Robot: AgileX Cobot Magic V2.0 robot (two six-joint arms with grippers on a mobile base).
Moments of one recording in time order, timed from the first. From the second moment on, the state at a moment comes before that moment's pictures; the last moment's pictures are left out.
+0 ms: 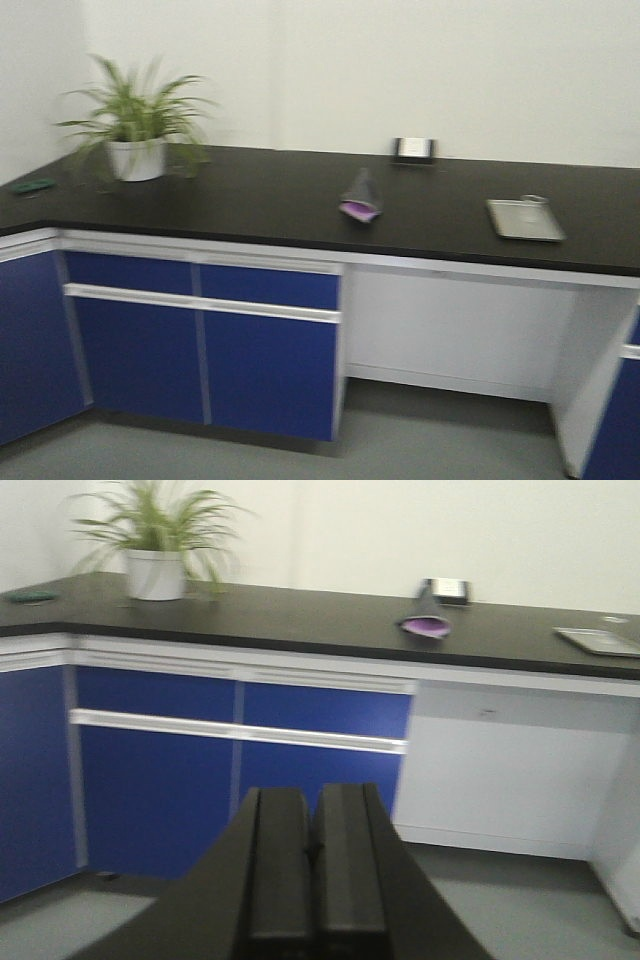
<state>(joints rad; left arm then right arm) -0.05 -0.01 0.03 0.00 0.10 -0.15 -0.03 -0.01 0.03 -0.06 0.11 0.05</state>
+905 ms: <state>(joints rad) -0.05 -0.01 0.03 0.00 0.10 -0.15 -0.03 -0.01 0.03 -0.06 0.11 0.05</state>
